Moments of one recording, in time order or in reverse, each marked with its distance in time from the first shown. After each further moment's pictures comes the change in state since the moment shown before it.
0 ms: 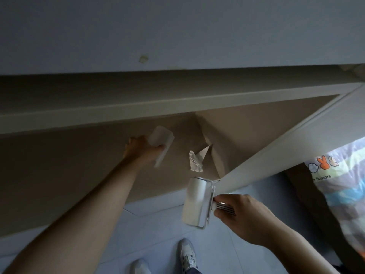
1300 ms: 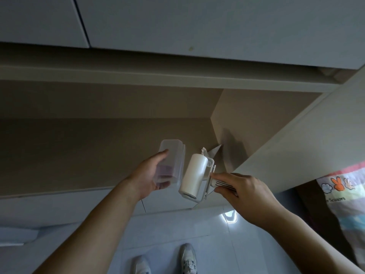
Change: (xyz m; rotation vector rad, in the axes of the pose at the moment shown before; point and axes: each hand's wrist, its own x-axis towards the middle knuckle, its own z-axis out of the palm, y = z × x) left_hand -0.143 -0.043 0.005 -1.205 -0.336 -0.197; right_hand -0.029 -0.034 -0.018 -0.102 0.263 -0.248
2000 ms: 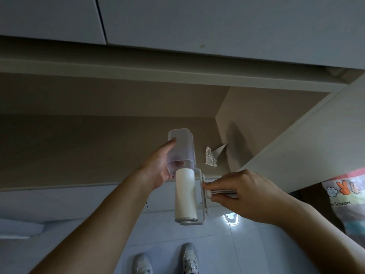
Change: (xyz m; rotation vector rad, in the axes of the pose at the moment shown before) left_hand -0.010 0.014 0.022 -0.161 -0.037 0.069; right_hand 0.005 -0.025 -0.030 0.001 -0.178 -0.233
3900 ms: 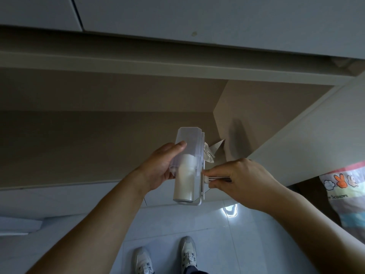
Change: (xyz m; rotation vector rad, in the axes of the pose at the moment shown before) left_hand -0.003 -0.007 0.003 0.274 -0.205 0.088; right_hand 0.019 0.011 -0.003 -0.056 -0.007 0.130
